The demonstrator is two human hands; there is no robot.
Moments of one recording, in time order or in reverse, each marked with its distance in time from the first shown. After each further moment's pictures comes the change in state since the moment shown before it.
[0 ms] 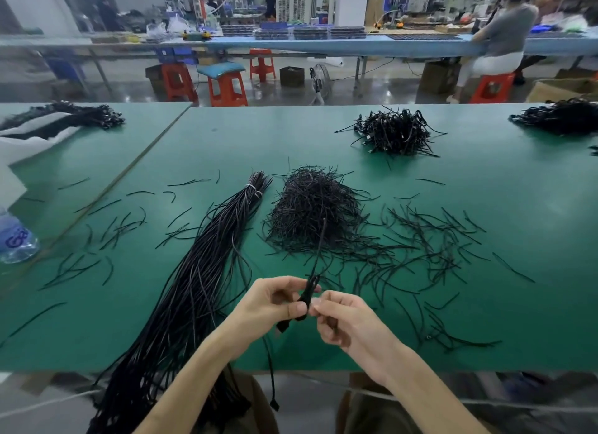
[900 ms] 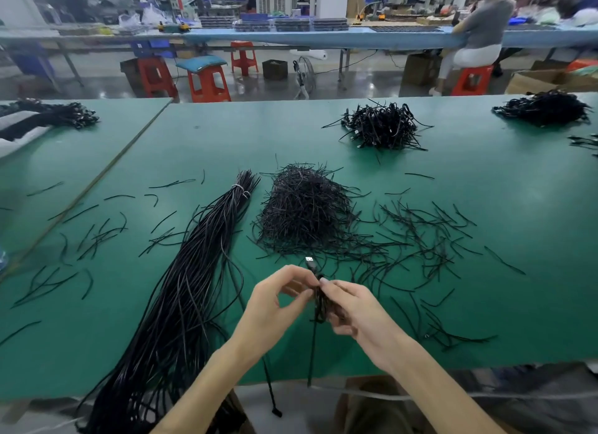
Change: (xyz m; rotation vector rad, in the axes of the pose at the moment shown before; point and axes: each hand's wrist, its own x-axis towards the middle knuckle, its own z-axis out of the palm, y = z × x) left_hand 0.021 -0.010 0.015 0.403 0.172 0.392; right_hand 0.013 -0.009 -0.013 -0.165 0.161 -0.038
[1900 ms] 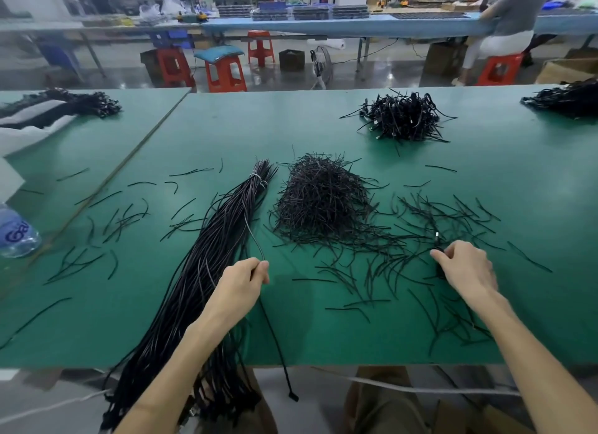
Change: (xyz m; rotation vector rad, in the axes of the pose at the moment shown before) left_hand -0.003 -0.051 -0.061 0.310 0.049 -0.488; right_hand 0.050 -0.015 -0.161 -1.114 0.850 0.059
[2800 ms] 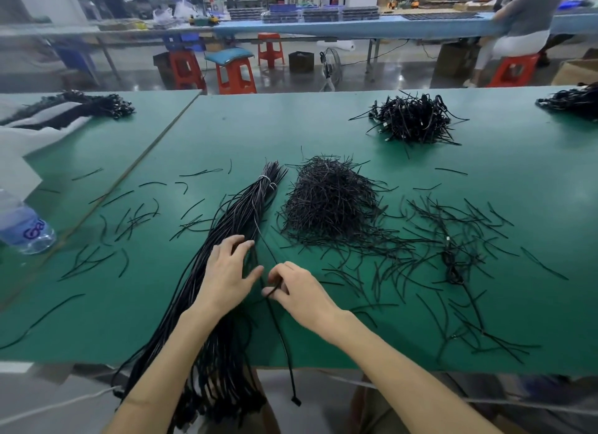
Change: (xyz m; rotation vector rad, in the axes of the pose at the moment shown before) left_hand 0.024 -0.027 -0.018 0.463 0.097 0.094; right_hand -0.145 -0.180 0.098 0.351 -0.525 -0.806
